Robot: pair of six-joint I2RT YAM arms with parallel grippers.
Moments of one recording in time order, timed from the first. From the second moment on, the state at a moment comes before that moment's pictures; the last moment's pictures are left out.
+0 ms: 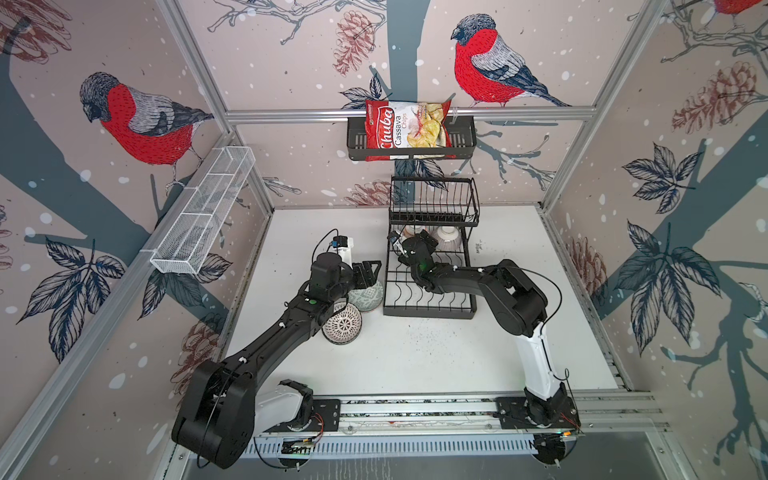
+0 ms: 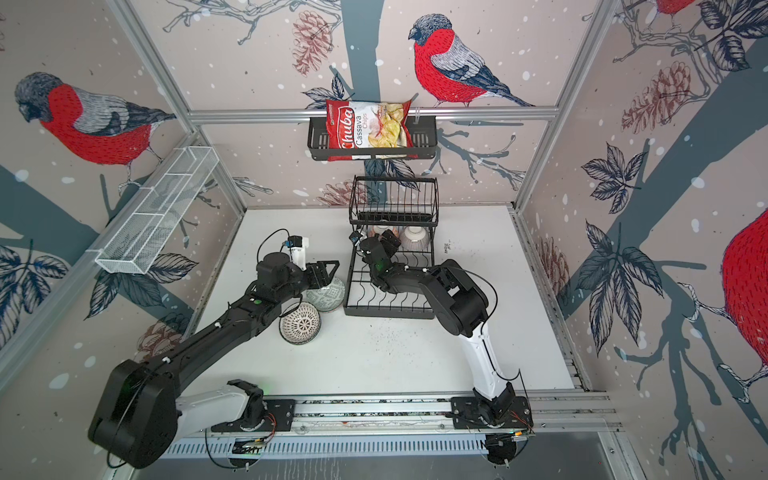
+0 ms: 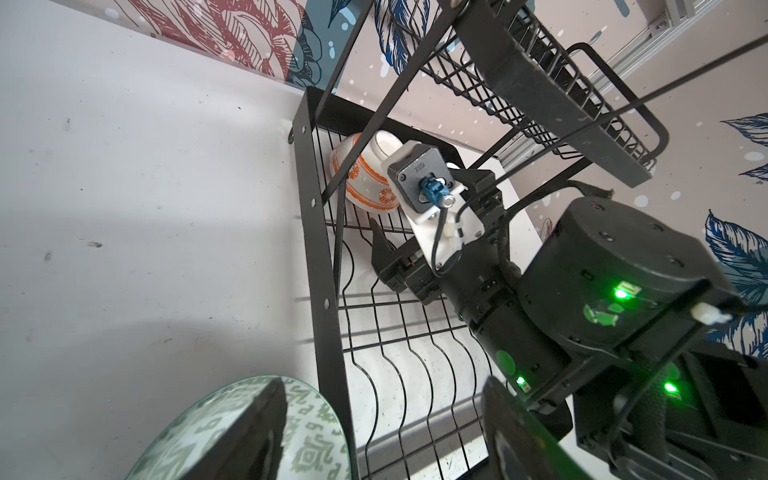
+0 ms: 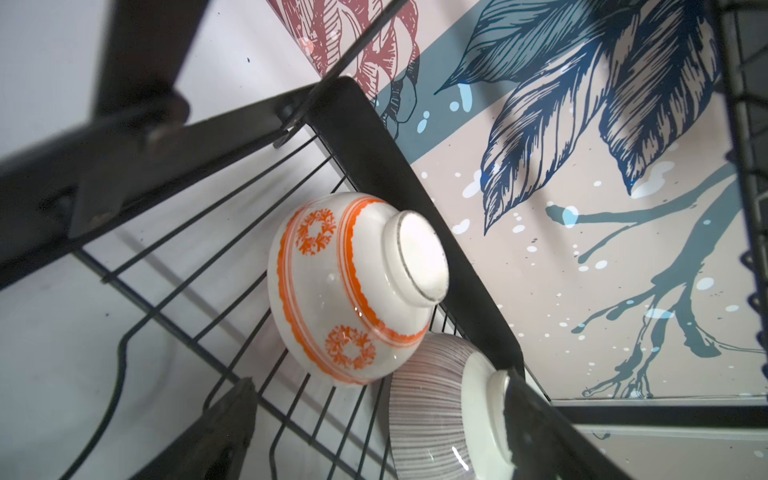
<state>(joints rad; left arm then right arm) -0.37 1.20 0.66 0.14 0.26 -0.52 0.78 2.16 1.35 0.36 0.65 -0.65</state>
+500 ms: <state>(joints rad) -0.37 1.20 0.65 0.14 0.24 -0.52 0.80 2.01 1.21 0.34 0.68 -0.57</state>
